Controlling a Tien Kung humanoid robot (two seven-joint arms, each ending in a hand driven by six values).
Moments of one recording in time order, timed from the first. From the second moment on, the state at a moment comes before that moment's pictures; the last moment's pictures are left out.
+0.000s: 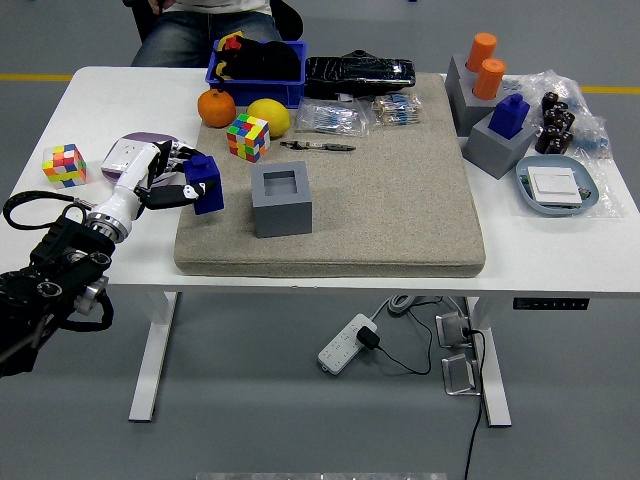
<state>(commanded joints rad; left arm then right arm) -0.76 0.28 -0.36 -0.57 0.61 0.21 -0.51 -0.12 -0.22 1.64 0.38 -1.38 0.22 -0.07</state>
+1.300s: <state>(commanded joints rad) -0.70 0.17 -0.27 -0.47 0.49 0.31 -0.62 -0.11 -0.22 1.61 0.38 -1.37 0.22 -0.07</state>
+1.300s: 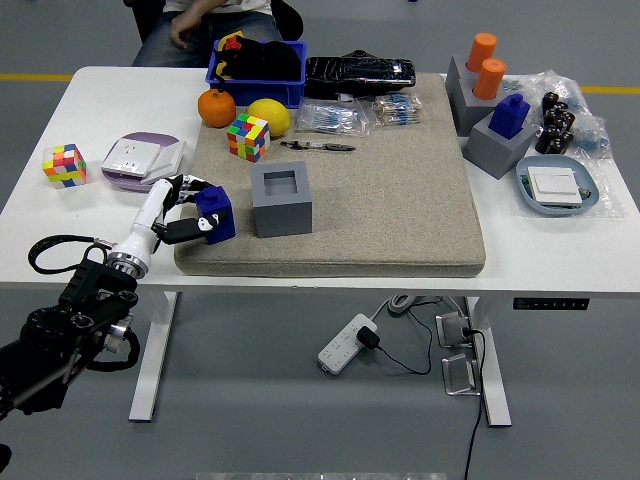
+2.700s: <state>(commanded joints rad) -0.79 0.25 -0.37 -0.56 0.60 0.33 -0.59 -0.12 -0.22 1.62 0.38 -1.37 0.22 -0.07</state>
